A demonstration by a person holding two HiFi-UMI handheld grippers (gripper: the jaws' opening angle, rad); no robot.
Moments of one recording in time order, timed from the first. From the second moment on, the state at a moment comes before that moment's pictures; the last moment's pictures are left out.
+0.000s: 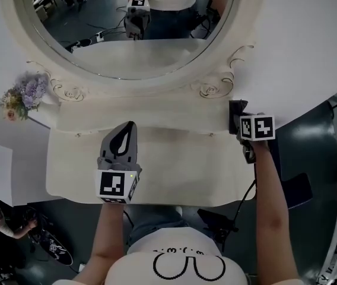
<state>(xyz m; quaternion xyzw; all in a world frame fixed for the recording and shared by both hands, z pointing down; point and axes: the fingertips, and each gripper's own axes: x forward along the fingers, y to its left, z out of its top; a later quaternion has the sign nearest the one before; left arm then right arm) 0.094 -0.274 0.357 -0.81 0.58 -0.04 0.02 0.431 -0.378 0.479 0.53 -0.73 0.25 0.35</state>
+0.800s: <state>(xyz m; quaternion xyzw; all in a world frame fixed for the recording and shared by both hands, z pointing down) 0.093 -0.241 0.363 -0.80 0.60 -0.06 0.01 0.410 -0.395 0.499 0.51 -0.70 0.34 0.36</state>
